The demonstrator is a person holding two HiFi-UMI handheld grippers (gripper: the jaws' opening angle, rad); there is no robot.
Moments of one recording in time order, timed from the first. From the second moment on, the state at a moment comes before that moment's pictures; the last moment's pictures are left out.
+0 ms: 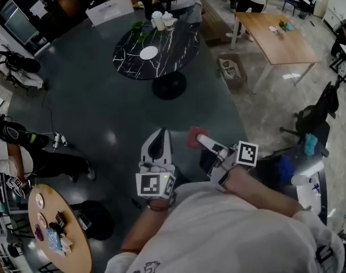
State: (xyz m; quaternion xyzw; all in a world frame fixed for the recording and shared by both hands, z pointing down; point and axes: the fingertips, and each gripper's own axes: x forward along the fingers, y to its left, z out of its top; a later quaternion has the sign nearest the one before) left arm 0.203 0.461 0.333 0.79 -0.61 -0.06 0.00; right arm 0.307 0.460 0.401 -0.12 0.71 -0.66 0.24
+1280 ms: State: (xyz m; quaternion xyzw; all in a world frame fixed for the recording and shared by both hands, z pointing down) left arm -0.009 0.350 0.348 0.80 -0.59 -0.06 0.01; right arm 0.090 0.344 0.399 -0.14 0.70 -0.65 0.24
